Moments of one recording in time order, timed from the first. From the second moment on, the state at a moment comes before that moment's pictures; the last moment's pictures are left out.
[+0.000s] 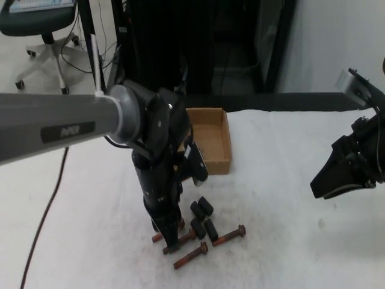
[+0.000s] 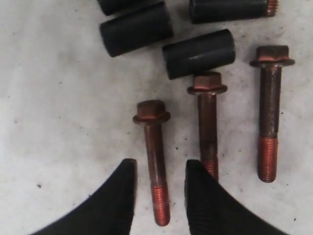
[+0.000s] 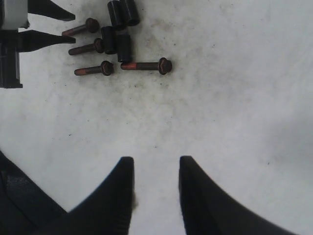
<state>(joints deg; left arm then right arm) -34.2 107.1 -70.4 50.7 2.9 39.5 1.7 80.9 -63.3 69.2 -33.8 -13.6</state>
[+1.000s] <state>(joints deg) -36.6 109.4 -70.3 44.2 -2.6 39.3 1.7 80.9 -63.3 68.8 -33.8 -13.6</state>
